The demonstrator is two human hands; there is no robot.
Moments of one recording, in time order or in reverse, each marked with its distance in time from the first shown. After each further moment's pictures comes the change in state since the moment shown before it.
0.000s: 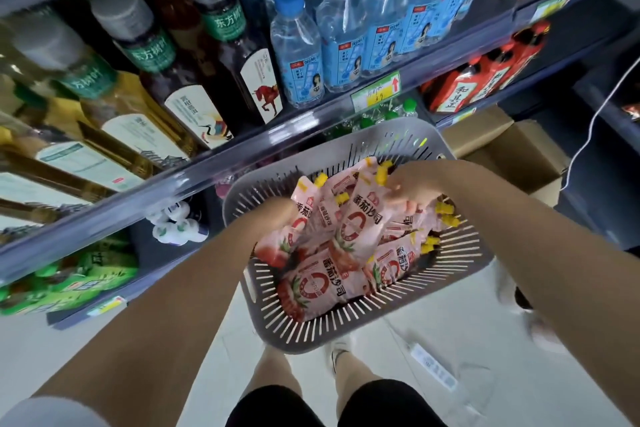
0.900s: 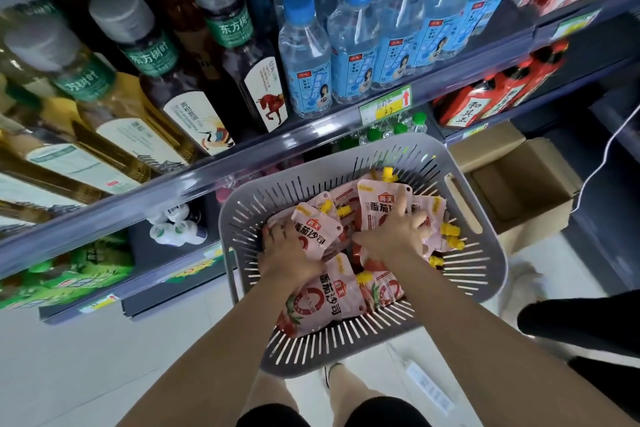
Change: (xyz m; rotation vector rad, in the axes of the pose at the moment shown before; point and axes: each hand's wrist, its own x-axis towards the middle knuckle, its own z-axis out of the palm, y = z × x) left_hand 0.015 -0.043 0.069 0.398 0.338 0.118; right_hand 0.068 -0.010 0.095 0.485 0.508 0.414
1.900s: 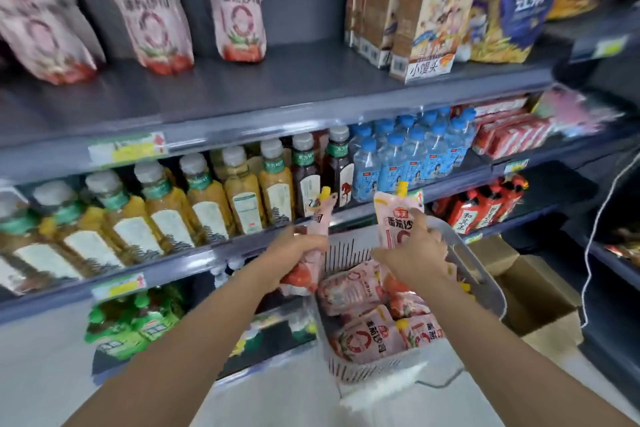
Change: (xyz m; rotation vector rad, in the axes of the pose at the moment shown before) left_hand -0.148 -0.060 -0.189 -1.005 -0.082 0.209; right_hand -0.194 -0.046 -0.080 0.245 0.327 -0.413
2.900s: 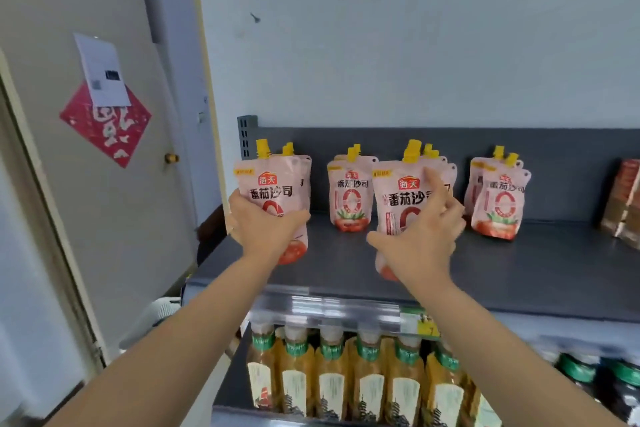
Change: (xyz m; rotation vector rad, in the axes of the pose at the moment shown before) left_hand -0.153 0.132 -0.412 -0.039 1.426 0.655; right_hand -0.115 -0.450 0.075 0.501 0.312 -0.803
